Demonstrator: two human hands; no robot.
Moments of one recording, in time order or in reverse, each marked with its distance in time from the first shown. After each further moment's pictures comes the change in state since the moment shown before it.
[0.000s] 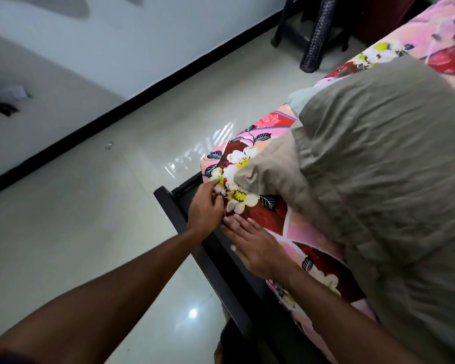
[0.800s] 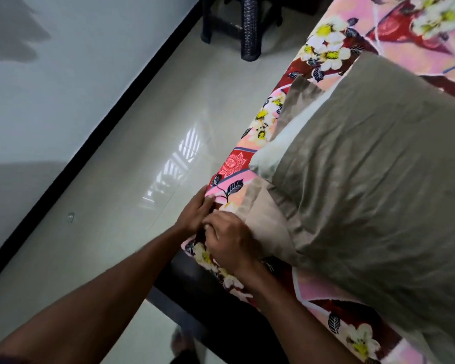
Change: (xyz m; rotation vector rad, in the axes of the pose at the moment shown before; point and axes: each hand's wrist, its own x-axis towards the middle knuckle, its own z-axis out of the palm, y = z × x) left_hand 0.212 0.029 0.022 0.020 -0.626 0.071; right_hand 0.180 0.052 -0.064 0.531 0.622 0.643
